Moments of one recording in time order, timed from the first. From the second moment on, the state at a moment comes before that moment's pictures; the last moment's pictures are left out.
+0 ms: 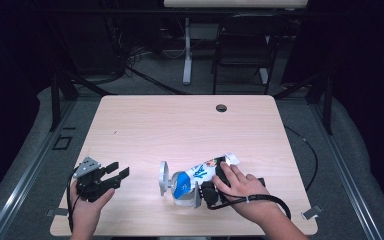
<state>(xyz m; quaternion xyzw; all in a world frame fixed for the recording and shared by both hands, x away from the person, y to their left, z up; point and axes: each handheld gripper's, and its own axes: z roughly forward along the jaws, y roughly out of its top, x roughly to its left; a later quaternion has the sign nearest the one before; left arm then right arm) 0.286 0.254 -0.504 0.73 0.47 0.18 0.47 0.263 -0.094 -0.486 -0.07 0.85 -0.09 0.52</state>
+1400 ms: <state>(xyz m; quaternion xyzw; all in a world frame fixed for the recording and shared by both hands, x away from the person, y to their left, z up) 0.286 0.254 -0.504 0.73 0.47 0.18 0.47 0.263 -0.094 -0.485 -0.08 0.85 -0.10 0.52</state>
